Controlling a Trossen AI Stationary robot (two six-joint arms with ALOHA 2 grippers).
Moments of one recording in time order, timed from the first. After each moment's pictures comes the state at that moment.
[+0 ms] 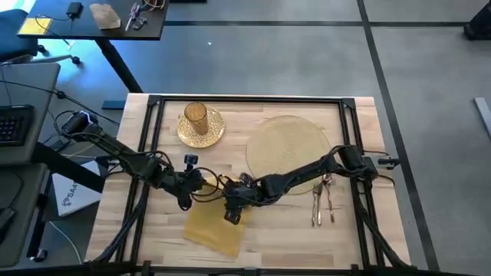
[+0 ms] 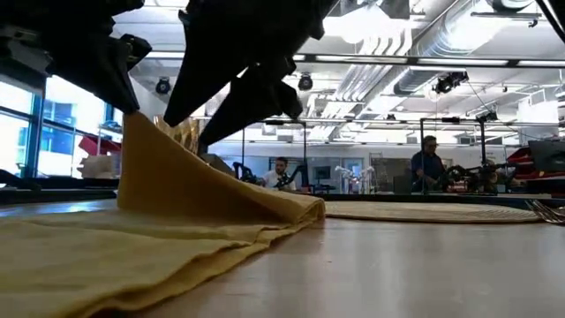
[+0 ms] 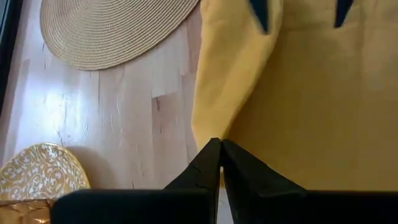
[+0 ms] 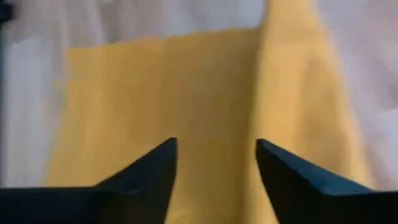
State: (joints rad) left arm -0.49 1.19 0.74 -0.58 -0.48 -0.15; right arm 0.32 2.18 1.70 -0.45 0.30 0.56
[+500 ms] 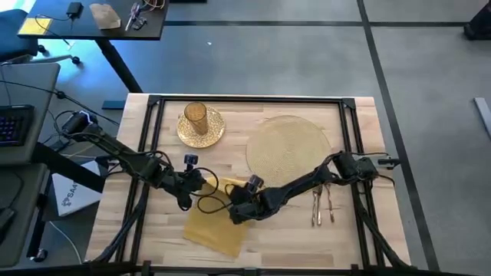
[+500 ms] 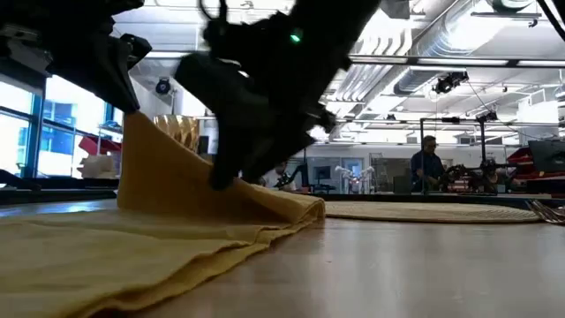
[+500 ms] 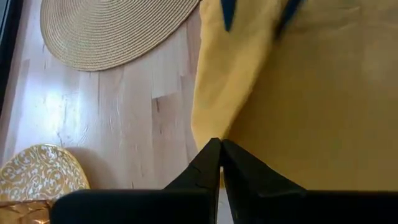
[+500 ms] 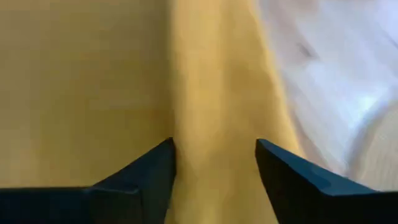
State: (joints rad) left arm -0.49 1.19 0.74 -0.58 -0.48 -0.15; right arm 0.37 2.26 1.70 -0.67 0.57 0.78
